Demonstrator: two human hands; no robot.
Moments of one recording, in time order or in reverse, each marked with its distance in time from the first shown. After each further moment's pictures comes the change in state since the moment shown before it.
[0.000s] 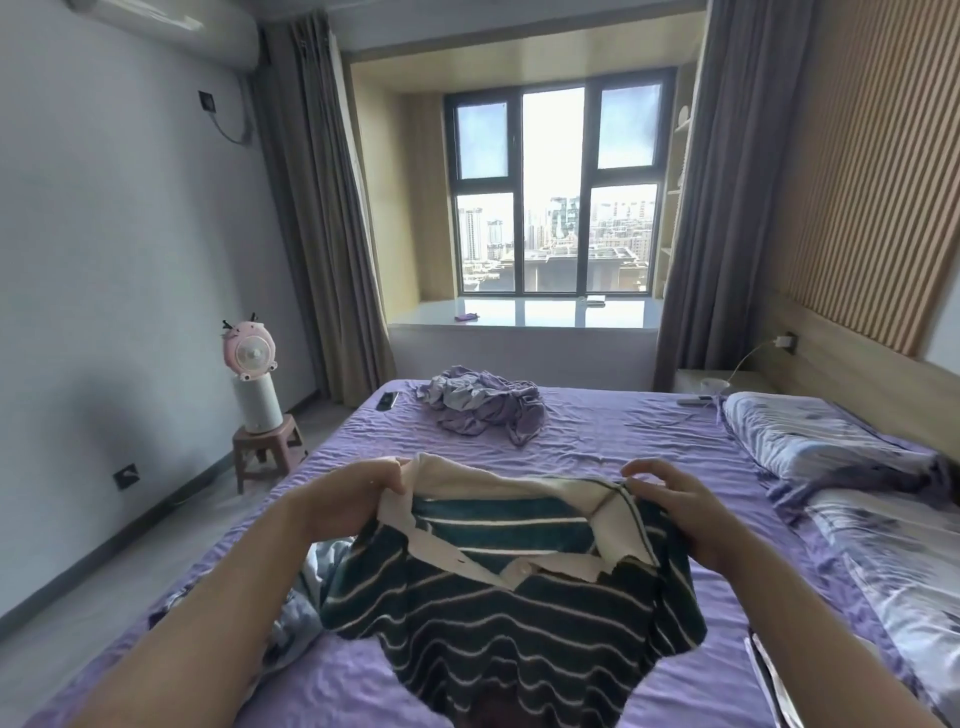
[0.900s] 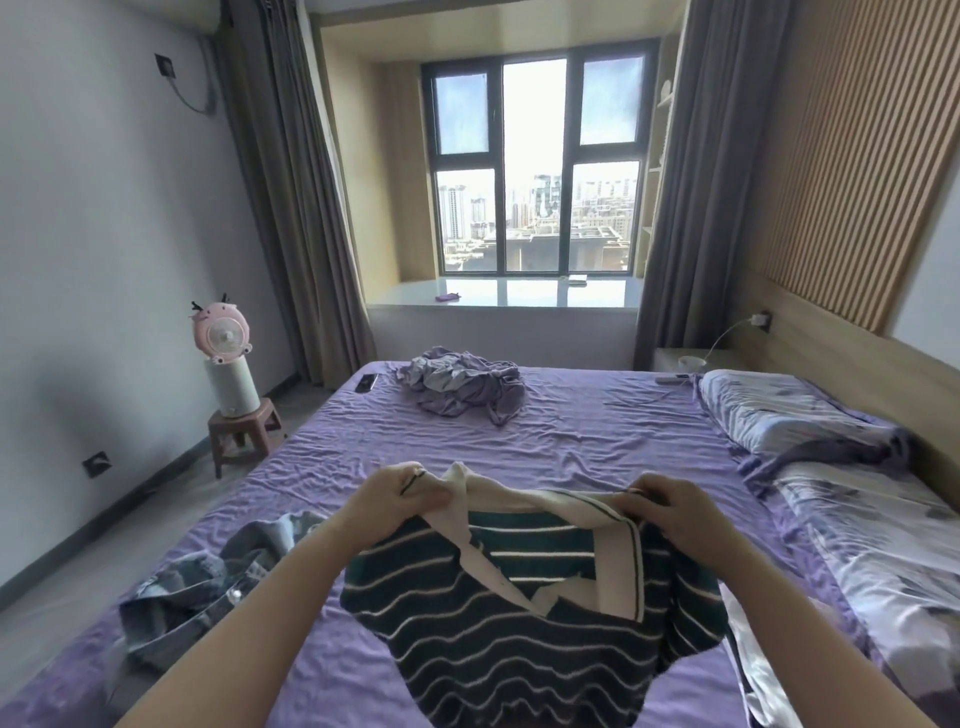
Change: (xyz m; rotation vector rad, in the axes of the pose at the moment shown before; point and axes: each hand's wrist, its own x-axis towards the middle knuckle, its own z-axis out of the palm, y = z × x) left_hand 0.050 -0.043 0.039 0.715 0.457 0.268; right_hand -0.017 0.025 -0.032 -0.660 0.106 -0.230
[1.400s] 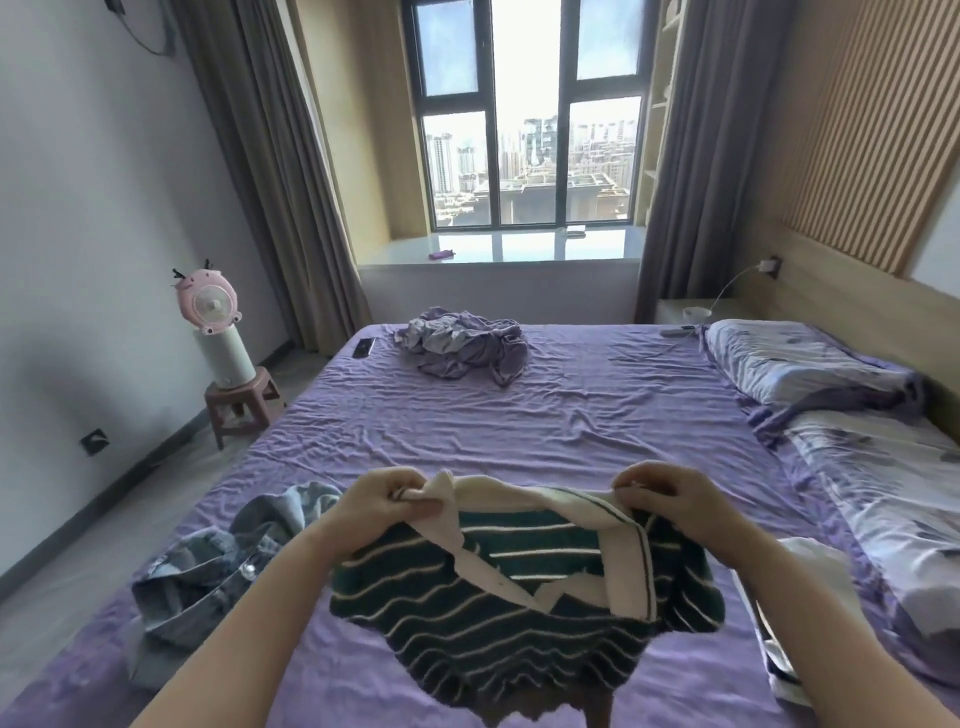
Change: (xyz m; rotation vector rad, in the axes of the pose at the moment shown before) left_hand -0.012 -0.044 -0.013 -0.161 -0.157 -0.049; right_hand 0.003 0.003 0.043 0.214 -0.085 0.030
